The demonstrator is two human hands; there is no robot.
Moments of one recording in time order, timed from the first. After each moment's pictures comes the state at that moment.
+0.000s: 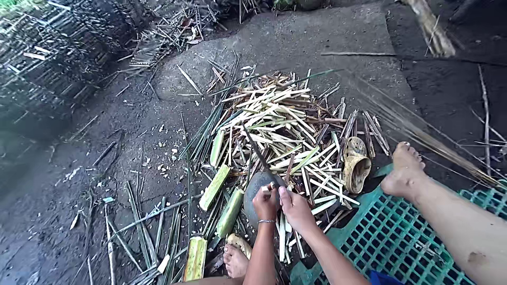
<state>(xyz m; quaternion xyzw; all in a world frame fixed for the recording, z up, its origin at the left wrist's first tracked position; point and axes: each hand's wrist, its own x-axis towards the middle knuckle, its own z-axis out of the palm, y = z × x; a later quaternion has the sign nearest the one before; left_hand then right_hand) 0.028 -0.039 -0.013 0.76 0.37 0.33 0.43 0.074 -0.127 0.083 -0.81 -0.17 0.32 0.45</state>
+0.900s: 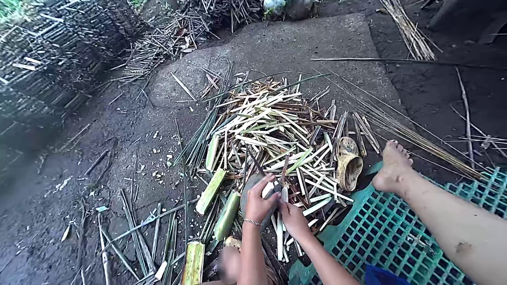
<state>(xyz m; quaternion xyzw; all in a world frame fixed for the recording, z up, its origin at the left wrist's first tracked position) 0.018 -0.004 0.033 0.80 0.18 0.17 0.54 0.064 -0.143 0.019 -0.84 -0.13 0.35 0.38</state>
